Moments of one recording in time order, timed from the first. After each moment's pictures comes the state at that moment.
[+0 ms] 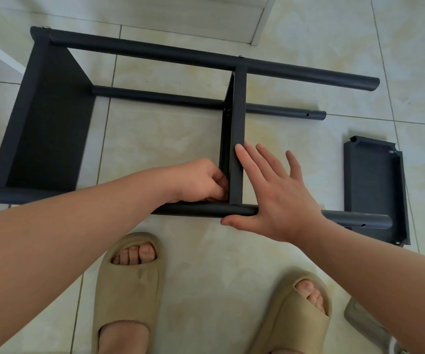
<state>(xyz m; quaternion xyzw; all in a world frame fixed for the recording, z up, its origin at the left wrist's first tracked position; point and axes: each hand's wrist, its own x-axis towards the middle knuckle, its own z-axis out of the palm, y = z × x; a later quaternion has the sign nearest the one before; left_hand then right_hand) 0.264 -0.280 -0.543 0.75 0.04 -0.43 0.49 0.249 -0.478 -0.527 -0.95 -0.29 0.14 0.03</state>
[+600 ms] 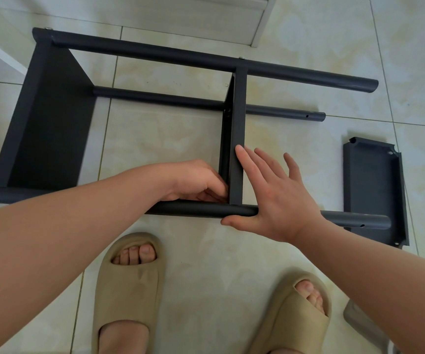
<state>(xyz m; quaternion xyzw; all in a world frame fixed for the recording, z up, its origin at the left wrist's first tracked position) 0.267 -0.276 -0.543 0.63 0.12 -0.49 0.58 0.249 -0.480 -0.528 -0.94 -0.30 0.13 0.04</state>
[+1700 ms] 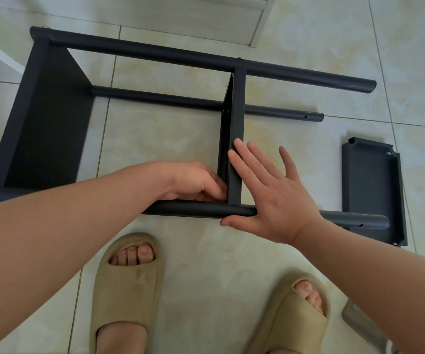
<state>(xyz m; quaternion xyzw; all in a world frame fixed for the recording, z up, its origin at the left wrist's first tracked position) 0.269 -0.275 -0.544 0.60 0.12 -0.52 0.60 0.250 -0.482 -0.529 -0.93 -0.35 0.08 0.04</state>
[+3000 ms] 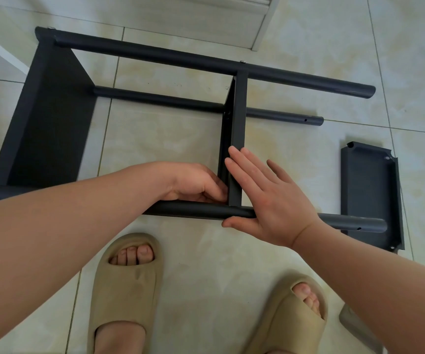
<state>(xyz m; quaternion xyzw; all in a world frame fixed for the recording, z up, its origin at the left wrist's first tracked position) 0.269 -0.275 -0.544 0.59 0.11 -0.54 0.60 0.250 -0.484 -0.532 -0.92 -0.39 0.06 0.07</state>
